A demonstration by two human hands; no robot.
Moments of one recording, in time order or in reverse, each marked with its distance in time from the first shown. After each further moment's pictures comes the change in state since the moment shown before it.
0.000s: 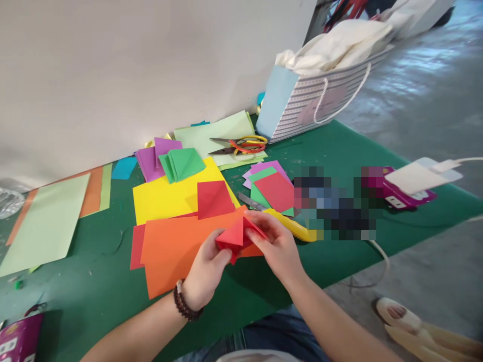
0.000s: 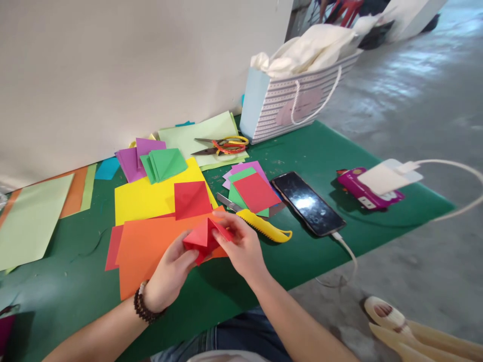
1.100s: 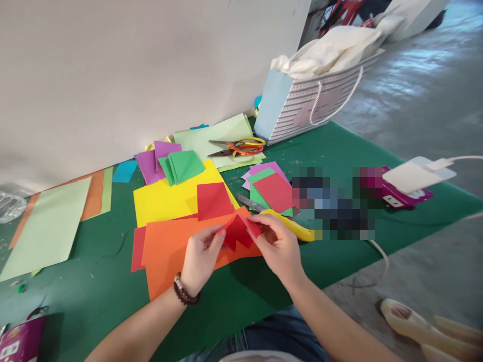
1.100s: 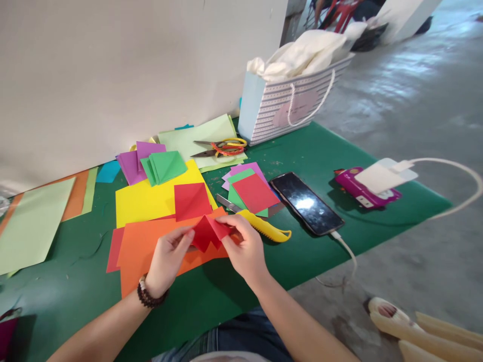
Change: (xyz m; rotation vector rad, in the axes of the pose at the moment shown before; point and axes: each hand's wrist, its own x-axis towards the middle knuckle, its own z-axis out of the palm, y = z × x) left_hand 0.017 0.002 -0.015 0.195 0.060 0.118; right_hand -0.002 0.005 -0.003 -0.226 0.075 -0.187
